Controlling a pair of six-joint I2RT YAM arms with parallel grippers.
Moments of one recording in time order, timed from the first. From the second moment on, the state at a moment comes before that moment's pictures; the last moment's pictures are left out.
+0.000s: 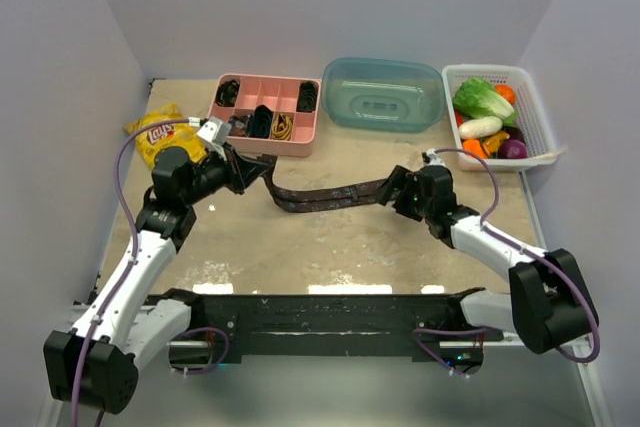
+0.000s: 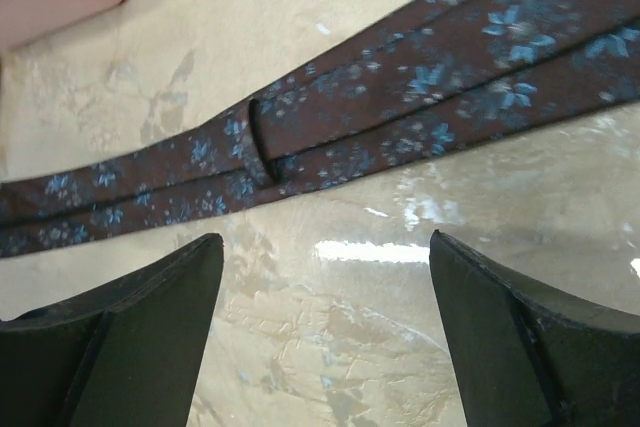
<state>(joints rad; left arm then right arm) -0.20 0.91 0.70 0.05 0.59 -0.30 0.33 1.24 0.51 0.10 -0.08 0.75</state>
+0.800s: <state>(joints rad) -0.20 1.16 0.90 -0.56 0.12 -0.24 0.62 1.87 1.15 -0.23 0.15 0.38</state>
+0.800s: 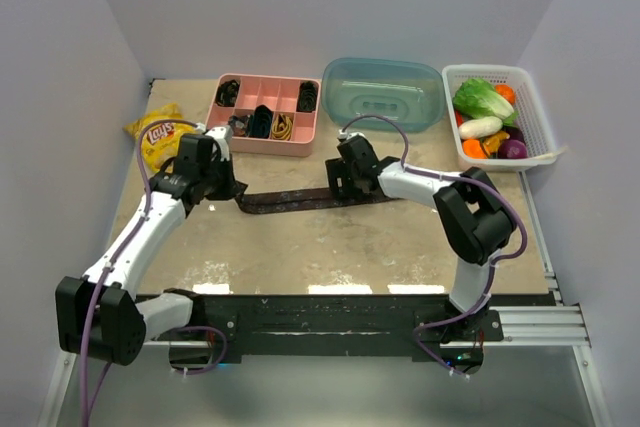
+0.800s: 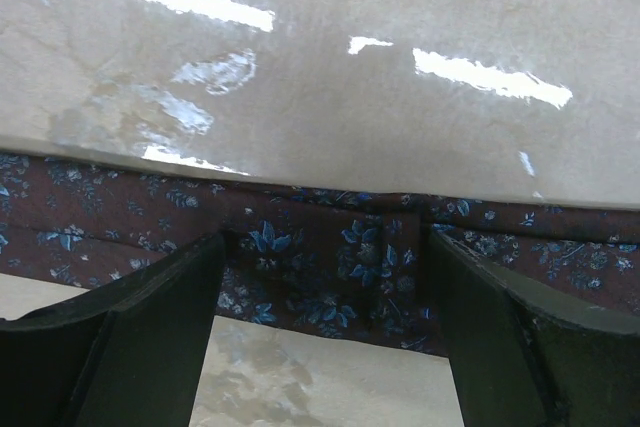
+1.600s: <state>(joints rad) -0.20 1.39 1.00 -0.69 -0.03 -0.13 0.54 1.73 1.06 -0.48 0.34 0.41</state>
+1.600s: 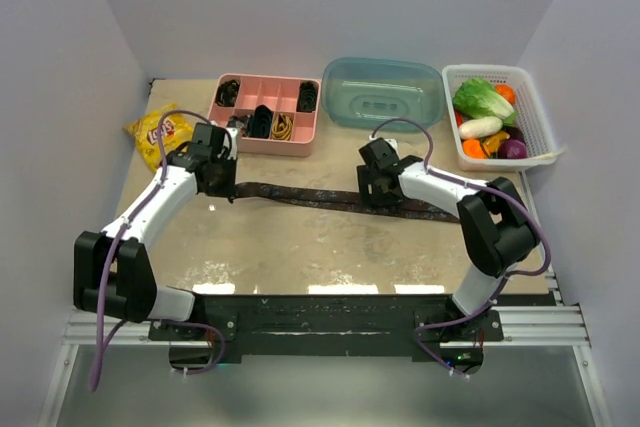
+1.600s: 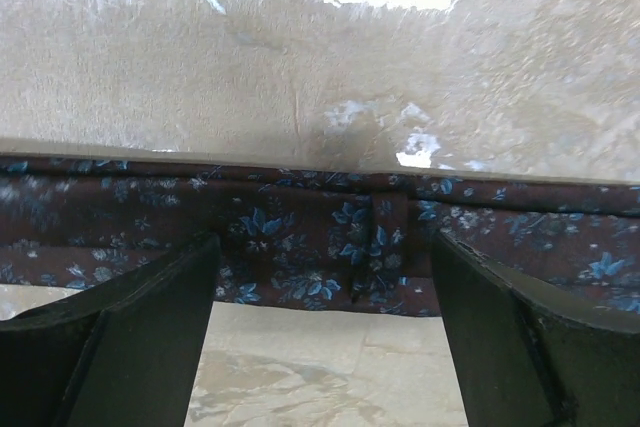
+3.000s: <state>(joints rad) -0.15 1.57 1.15 -0.83 0.11 -0.04 0.76 2.01 1.39 -0.38 -0.09 0.11</state>
